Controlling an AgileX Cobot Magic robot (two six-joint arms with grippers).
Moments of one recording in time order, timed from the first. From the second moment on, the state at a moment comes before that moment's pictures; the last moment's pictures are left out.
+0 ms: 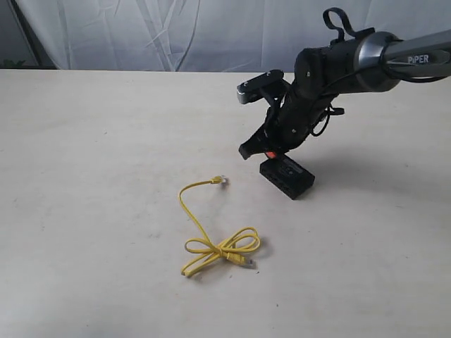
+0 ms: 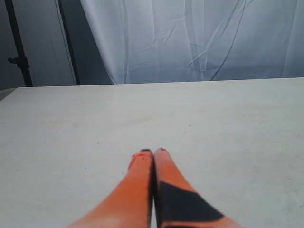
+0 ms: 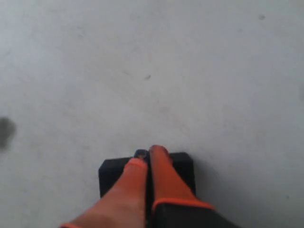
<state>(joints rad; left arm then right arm) 0.00 0.01 0.00 0.00 0.23 0.03 0.43 2.13 -1.41 0.10 0.62 -0.26</state>
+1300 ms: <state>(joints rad) 0.00 0.01 0.00 0.00 0.23 0.03 0.13 1.87 -1.14 0.48 0.76 -0.36</state>
